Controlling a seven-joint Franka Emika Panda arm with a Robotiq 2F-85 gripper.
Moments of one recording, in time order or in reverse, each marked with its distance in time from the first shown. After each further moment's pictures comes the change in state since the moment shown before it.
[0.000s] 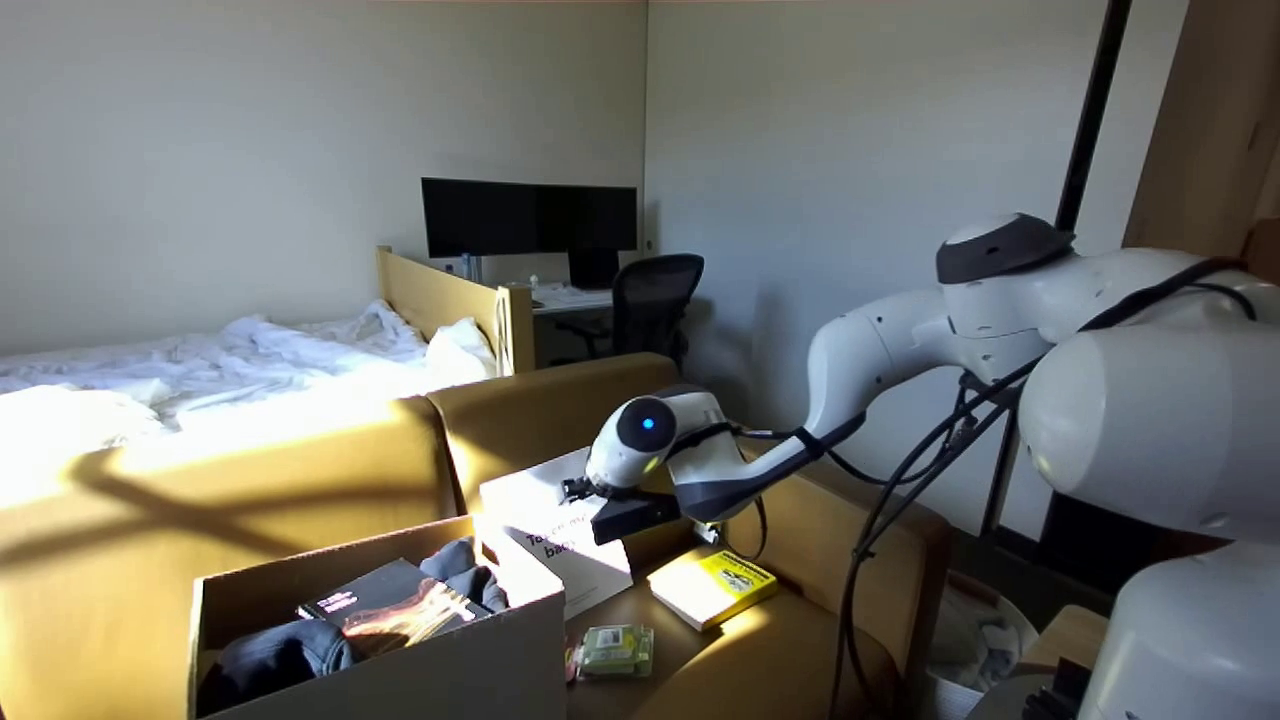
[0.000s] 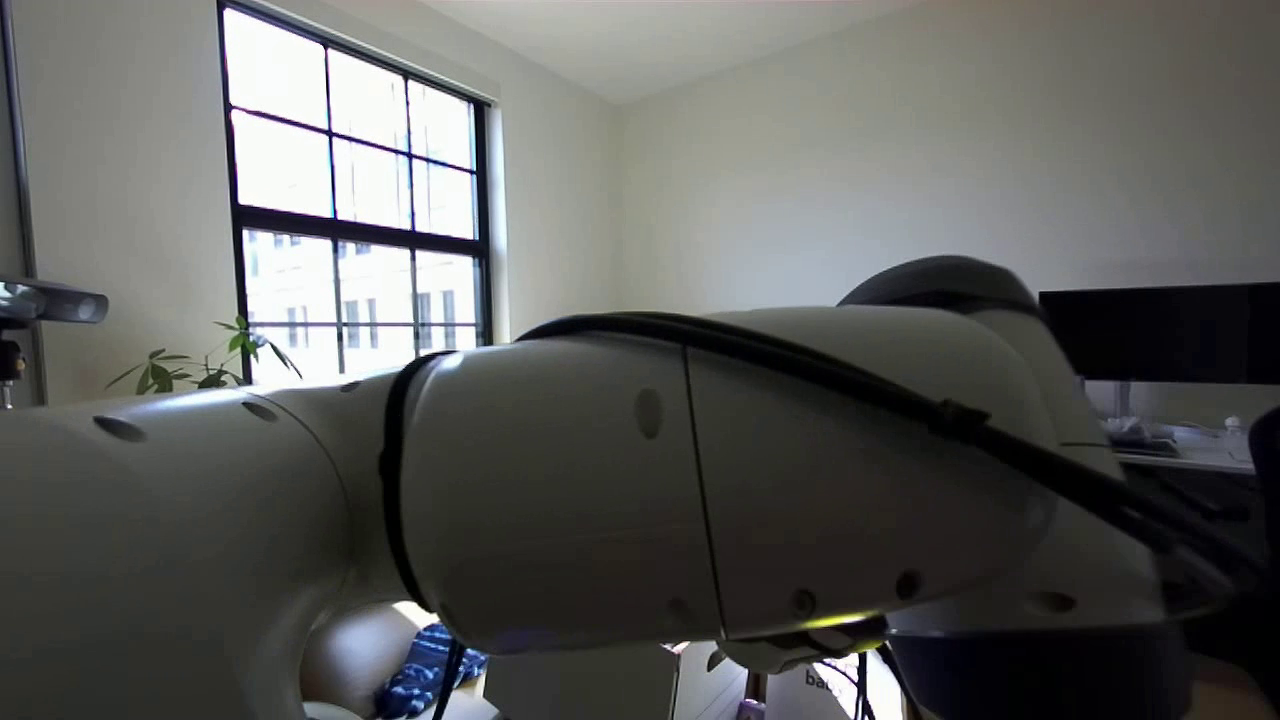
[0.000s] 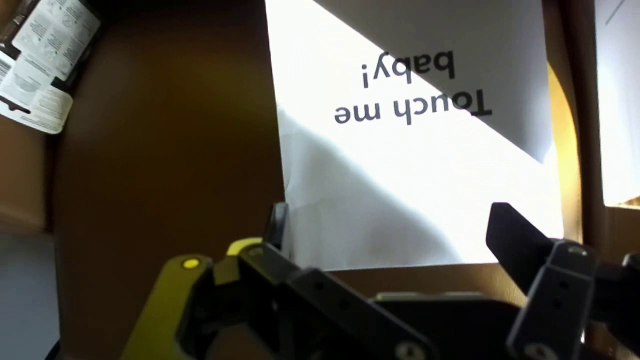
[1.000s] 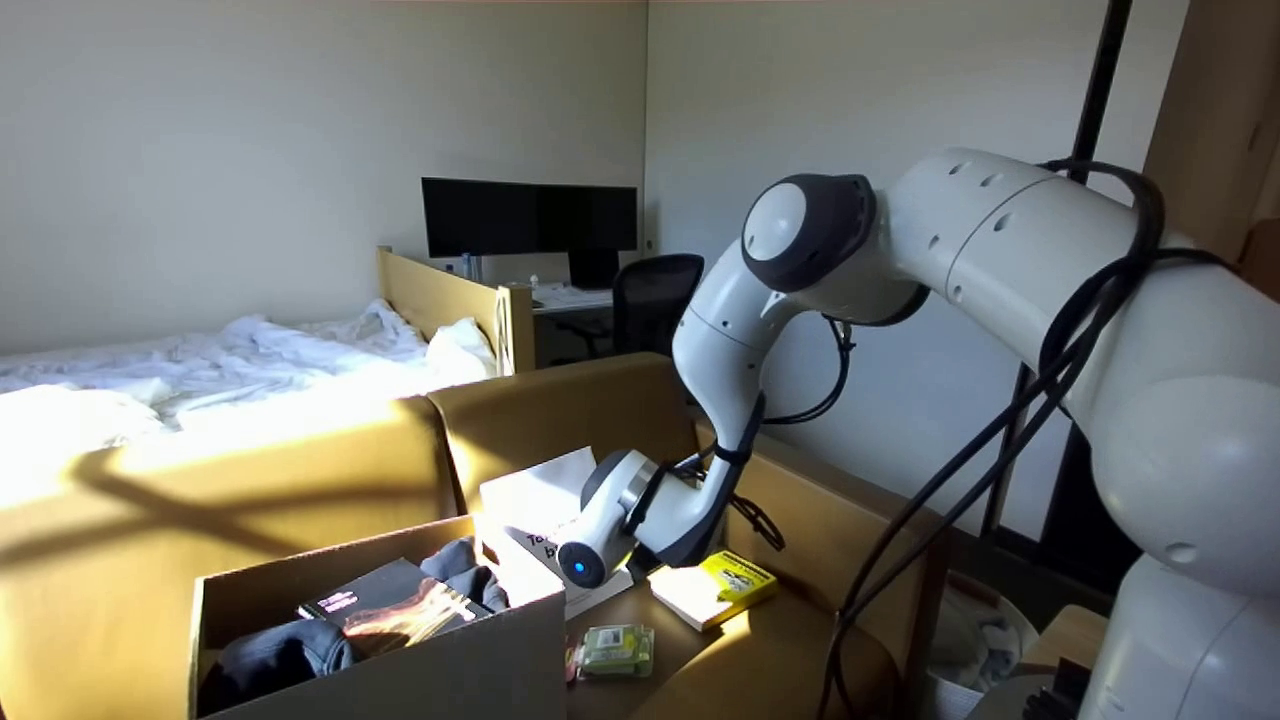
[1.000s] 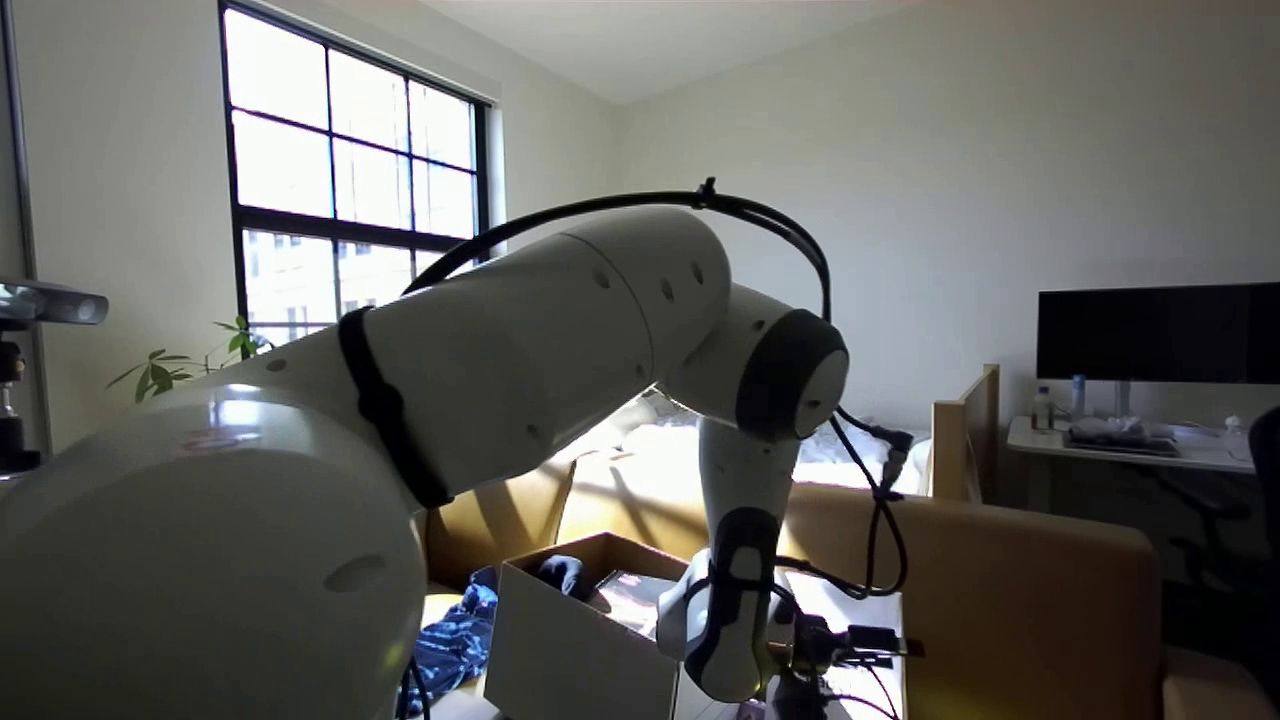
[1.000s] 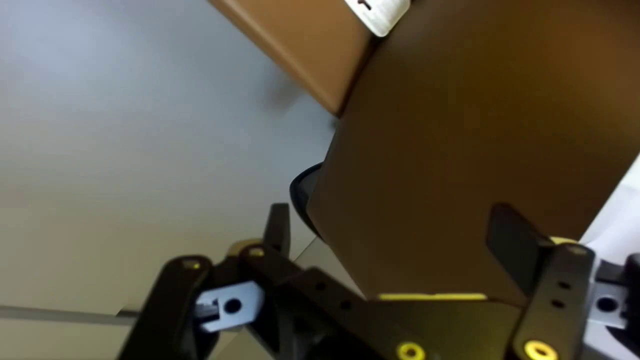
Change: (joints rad) arm 0.801 -0.315 -0.722 0.207 0.332 -0.542 0.378
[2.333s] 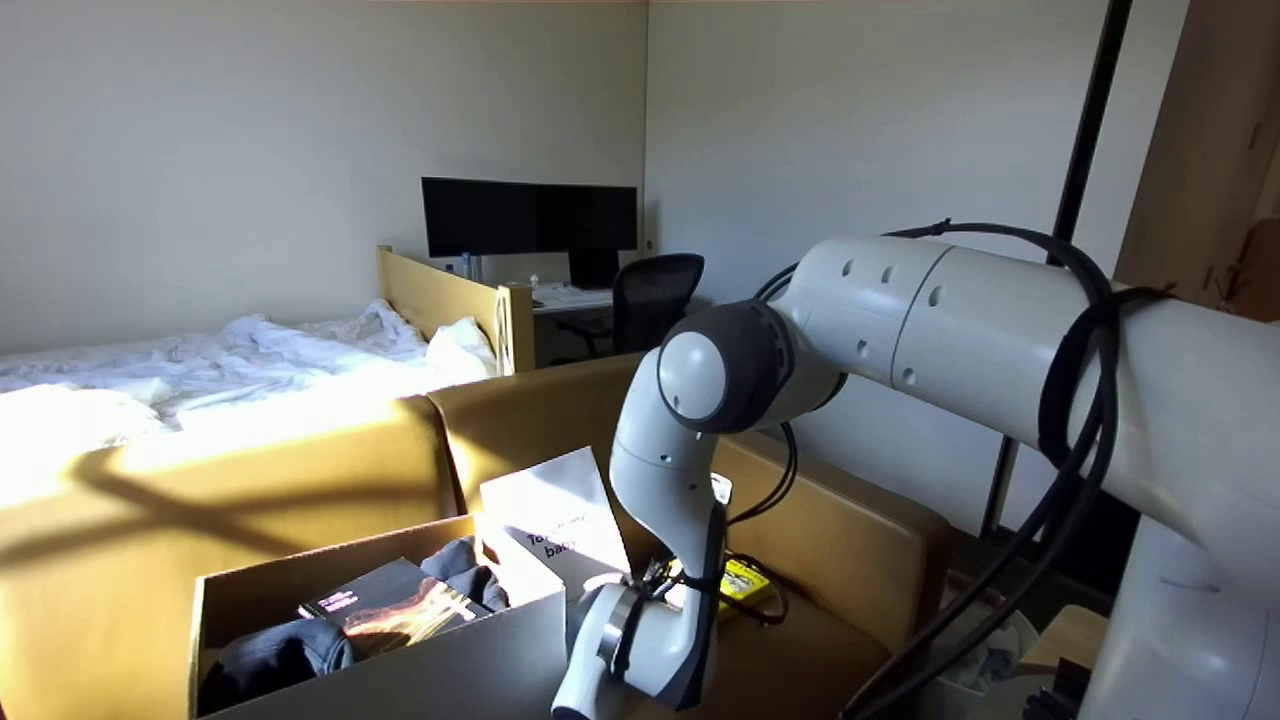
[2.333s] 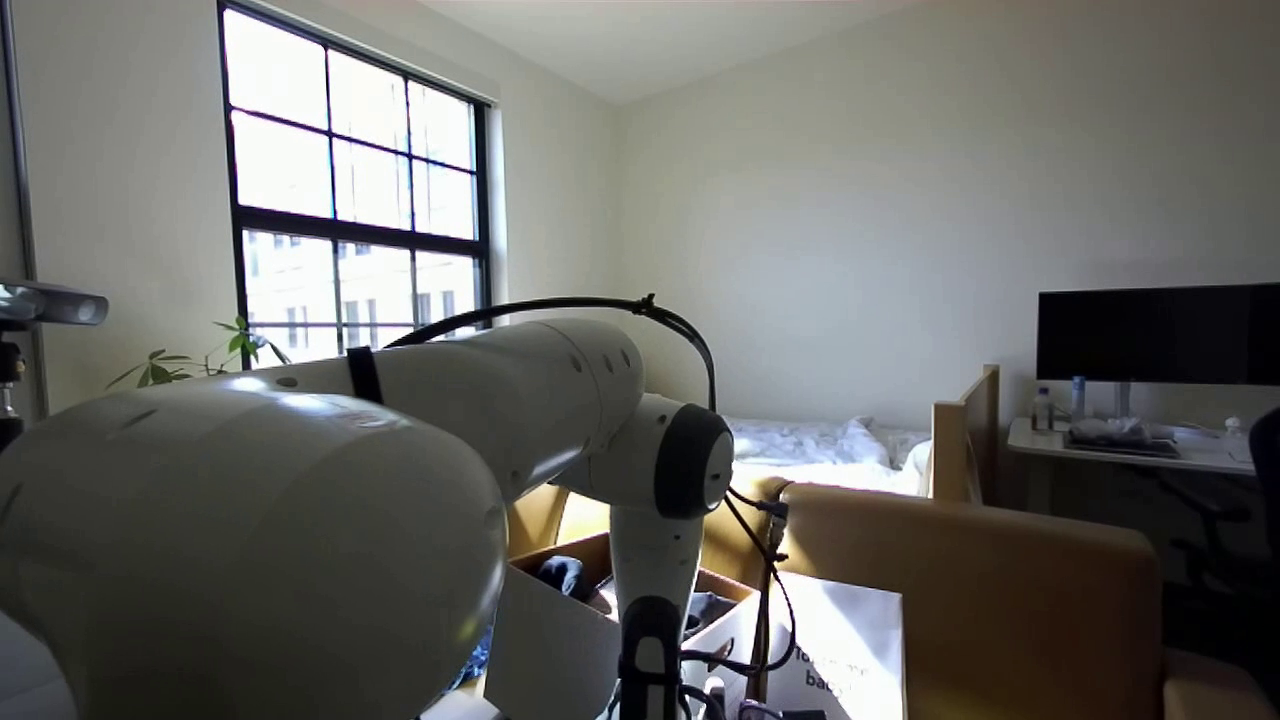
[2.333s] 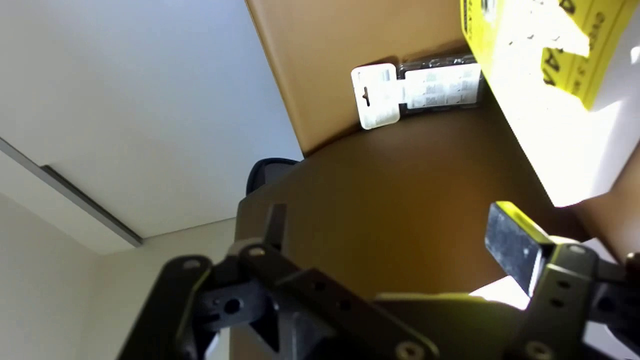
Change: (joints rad) arm 0.373 0.275 -0.247 0.151 0.271 -0.113 -0.342
